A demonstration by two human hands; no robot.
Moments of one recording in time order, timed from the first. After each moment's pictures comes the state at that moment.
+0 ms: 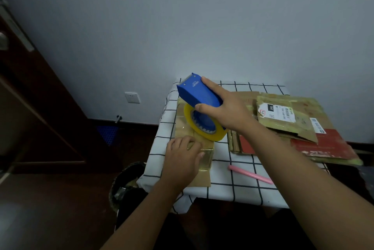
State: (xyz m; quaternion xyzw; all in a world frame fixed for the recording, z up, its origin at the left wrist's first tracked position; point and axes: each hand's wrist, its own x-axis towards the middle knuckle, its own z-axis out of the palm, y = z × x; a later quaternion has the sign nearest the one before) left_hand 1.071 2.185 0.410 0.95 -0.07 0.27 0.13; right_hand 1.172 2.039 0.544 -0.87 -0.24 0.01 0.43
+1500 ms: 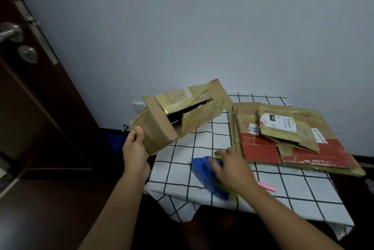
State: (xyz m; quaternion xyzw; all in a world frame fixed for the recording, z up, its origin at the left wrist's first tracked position) left_hand 1.050 2.257 0.485 0.51 0.30 0.27 0.76; right_hand 1.101 2.021 0.438 -0.95 -0.18 0.01 0.24
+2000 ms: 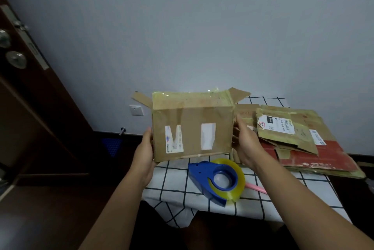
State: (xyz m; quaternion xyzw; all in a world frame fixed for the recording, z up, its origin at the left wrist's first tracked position) left_hand 1.067 2.239 0.494 0.57 0.29 0.09 0.77; right_hand 1.169 2.011 0.494 -0.61 0.03 0.16 0.77
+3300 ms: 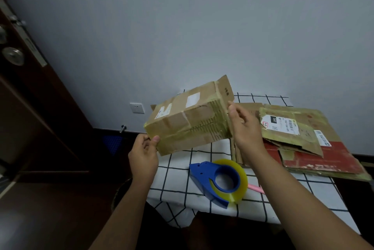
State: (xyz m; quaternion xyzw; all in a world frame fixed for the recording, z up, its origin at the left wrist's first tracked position) left_hand 1.064 2.243 0.463 0.77 0.25 0.33 0.49; right_hand 1.161 2.025 0.514 -0.73 -0.08 -0.06 0.67
